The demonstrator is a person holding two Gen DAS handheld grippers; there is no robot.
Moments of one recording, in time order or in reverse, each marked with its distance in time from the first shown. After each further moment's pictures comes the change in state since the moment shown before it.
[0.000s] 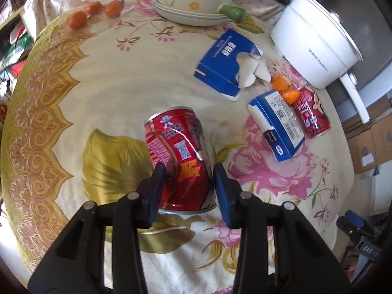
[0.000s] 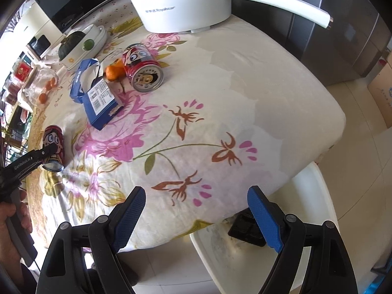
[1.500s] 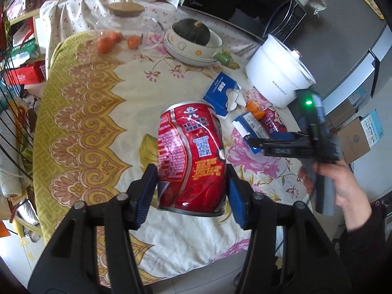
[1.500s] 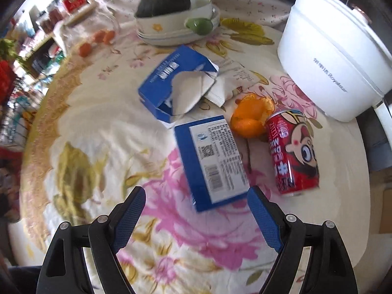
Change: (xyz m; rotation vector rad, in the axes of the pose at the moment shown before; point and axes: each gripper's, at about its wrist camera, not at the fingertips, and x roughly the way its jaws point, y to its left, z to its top) left arm -0.110 0.073 -0.029 0.050 -0.156 -0.184; right arm 0.075 0.190 0.101 -0.457 0.021 -0.035
